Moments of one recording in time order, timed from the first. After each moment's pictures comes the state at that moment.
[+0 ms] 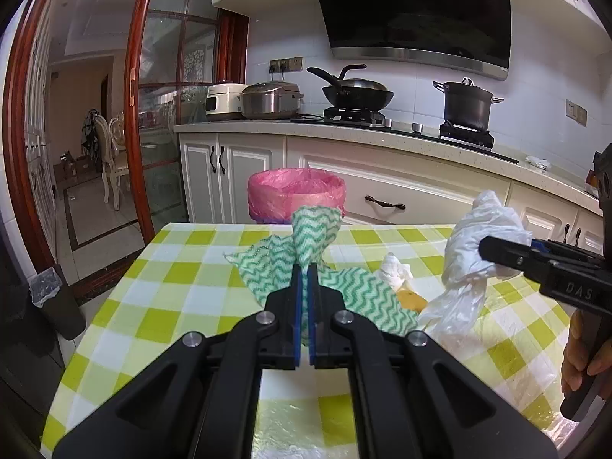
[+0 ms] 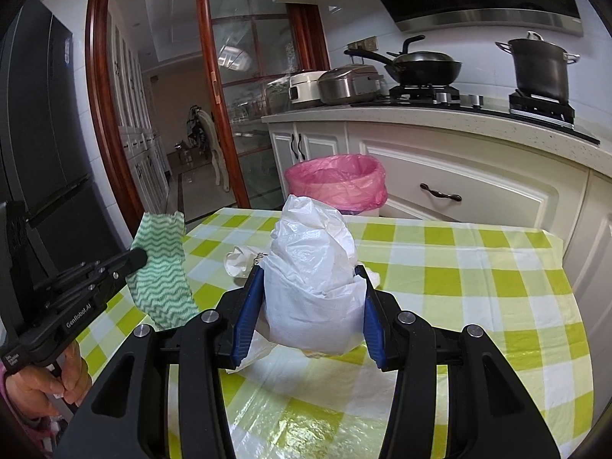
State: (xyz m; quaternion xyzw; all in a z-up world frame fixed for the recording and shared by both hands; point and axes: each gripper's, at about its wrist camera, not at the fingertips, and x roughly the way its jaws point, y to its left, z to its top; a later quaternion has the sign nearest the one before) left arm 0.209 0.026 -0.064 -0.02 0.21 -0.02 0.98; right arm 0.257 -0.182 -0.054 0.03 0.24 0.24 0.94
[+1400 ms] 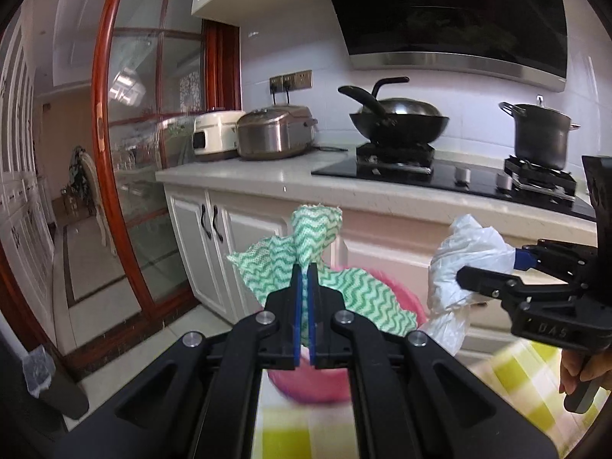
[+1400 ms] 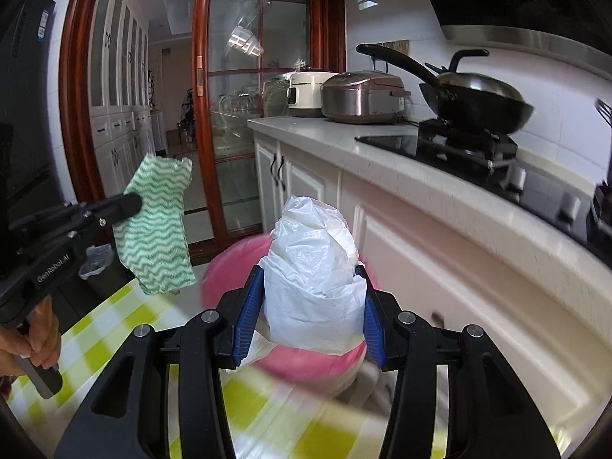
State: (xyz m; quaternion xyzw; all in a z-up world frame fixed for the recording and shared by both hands) left arm 0.580 0.071 0.008 0.02 0.18 -0.01 0.98; right arm 0.614 -0.113 0.011 -0.06 0.22 0.25 0.94
